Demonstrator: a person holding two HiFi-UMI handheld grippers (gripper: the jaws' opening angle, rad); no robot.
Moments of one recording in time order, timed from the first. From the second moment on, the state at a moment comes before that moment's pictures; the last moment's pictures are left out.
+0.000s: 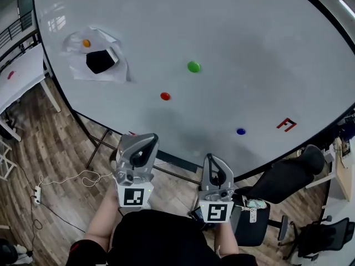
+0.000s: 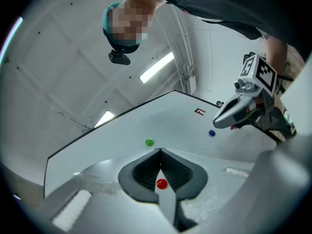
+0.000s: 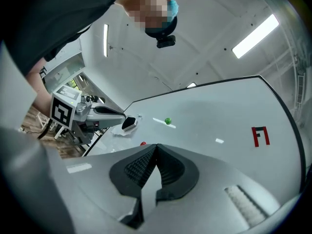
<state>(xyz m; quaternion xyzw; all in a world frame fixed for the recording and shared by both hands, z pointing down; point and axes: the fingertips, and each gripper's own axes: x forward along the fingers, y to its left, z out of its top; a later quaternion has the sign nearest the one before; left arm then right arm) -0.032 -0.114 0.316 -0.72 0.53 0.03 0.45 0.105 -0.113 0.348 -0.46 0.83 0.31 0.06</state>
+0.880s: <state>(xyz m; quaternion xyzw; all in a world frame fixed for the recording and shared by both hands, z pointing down) -0.017 -0.170 0.293 -0.76 0.45 0.08 0.46 0.091 -0.132 0.344 -0.53 0.78 0.32 0.04</state>
